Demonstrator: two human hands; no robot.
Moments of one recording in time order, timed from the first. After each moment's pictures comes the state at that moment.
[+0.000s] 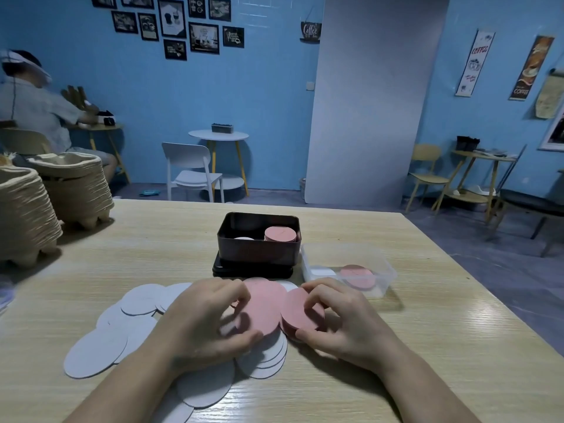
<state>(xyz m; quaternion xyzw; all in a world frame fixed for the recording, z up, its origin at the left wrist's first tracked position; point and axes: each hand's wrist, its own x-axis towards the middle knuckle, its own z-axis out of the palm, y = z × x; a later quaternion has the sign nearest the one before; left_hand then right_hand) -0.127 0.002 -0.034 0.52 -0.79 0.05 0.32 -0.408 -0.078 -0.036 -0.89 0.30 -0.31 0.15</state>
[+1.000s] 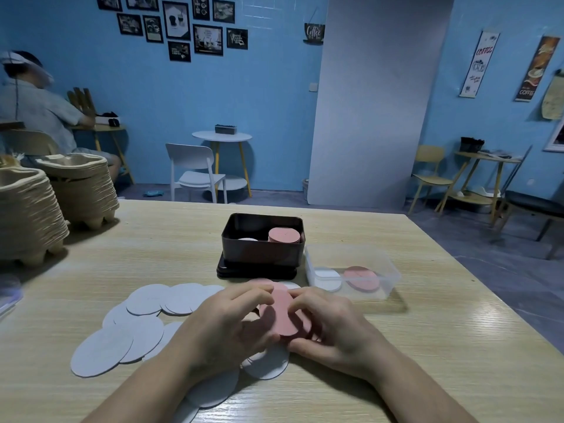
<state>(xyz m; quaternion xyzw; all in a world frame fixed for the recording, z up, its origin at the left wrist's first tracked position) -0.149 -0.004 -0.046 0.45 -0.80 0.02 0.41 -0.393 -0.073 -0.039 -0.92 0.24 -0.28 0.14</state>
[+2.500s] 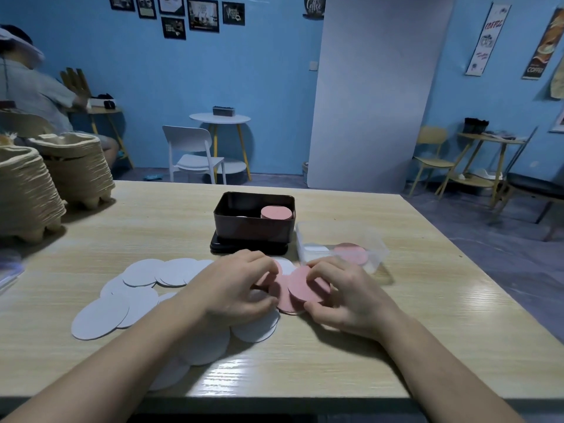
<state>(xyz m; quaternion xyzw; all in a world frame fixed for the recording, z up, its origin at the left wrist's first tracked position) -0.165 -0.020 -0.022 0.49 -0.84 0.01 0.23 -0.431 -0.083 -0.034 -0.92 0.27 -0.28 0.09</state>
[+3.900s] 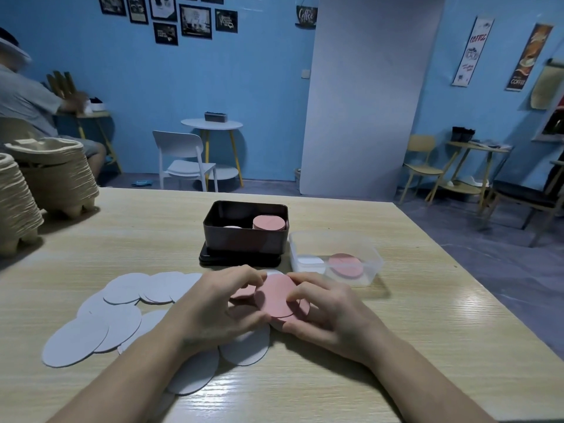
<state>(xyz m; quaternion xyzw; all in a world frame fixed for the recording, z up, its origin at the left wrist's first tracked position) -0.158 -0.022 -0.041 0.44 -0.80 -0.03 0.41 -0.418 -0.076 -0.038 -0.92 0.23 -0.31 0.12</state>
